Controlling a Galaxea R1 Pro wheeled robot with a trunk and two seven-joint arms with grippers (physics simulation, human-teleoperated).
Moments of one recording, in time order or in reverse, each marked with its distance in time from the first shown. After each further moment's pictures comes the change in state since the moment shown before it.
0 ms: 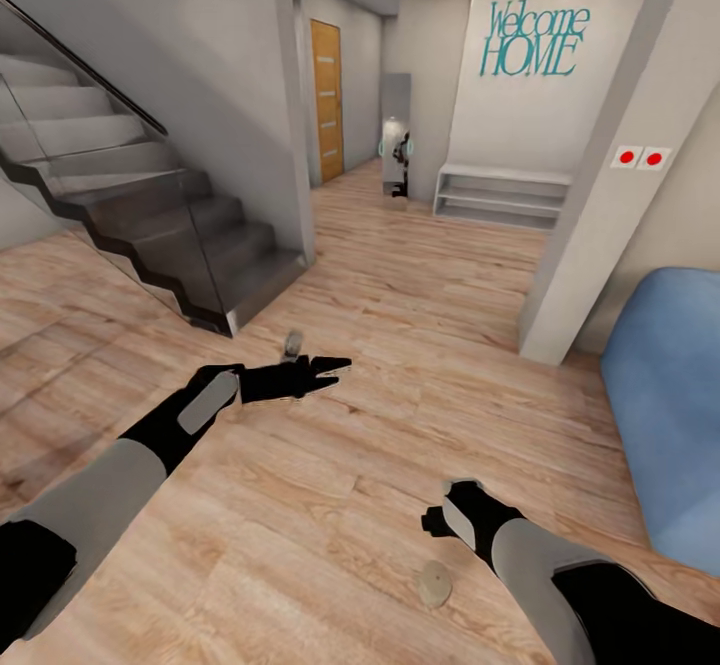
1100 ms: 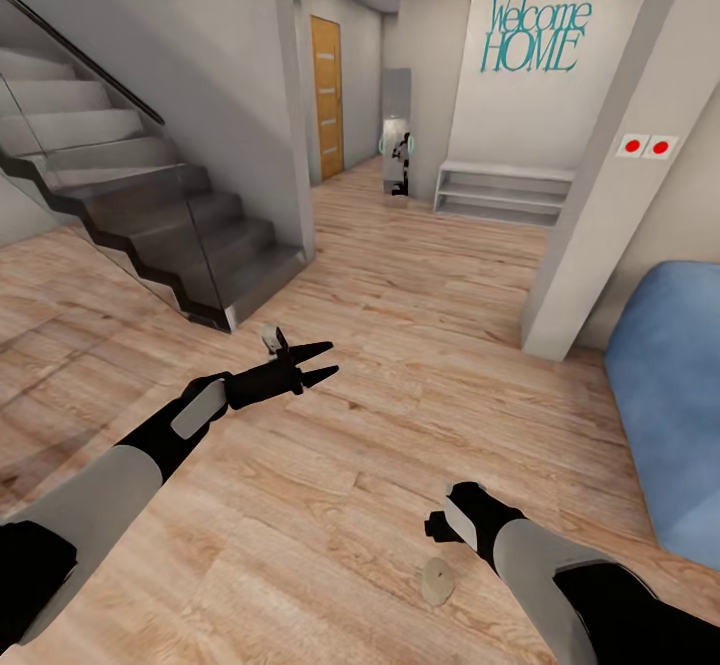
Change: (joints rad) left arm 0.011 0.008 0.006 0.093 0.111 -0.007 -0.309; right arm 0.000 -0.006 -0.002 0.005 -0.006 0.043 -0.011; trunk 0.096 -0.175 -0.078
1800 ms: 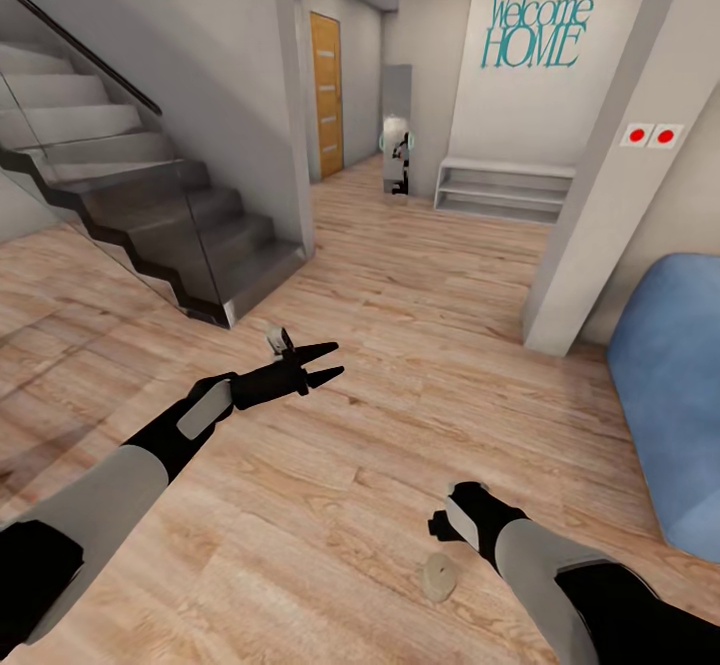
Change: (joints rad) left arm 0.000 -0.019 -0.002 0.002 -0.001 -0.001 0.002; right arm 0.000 -0.006 0.001 -0.002 0.003 -0.004 -0.025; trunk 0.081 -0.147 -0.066
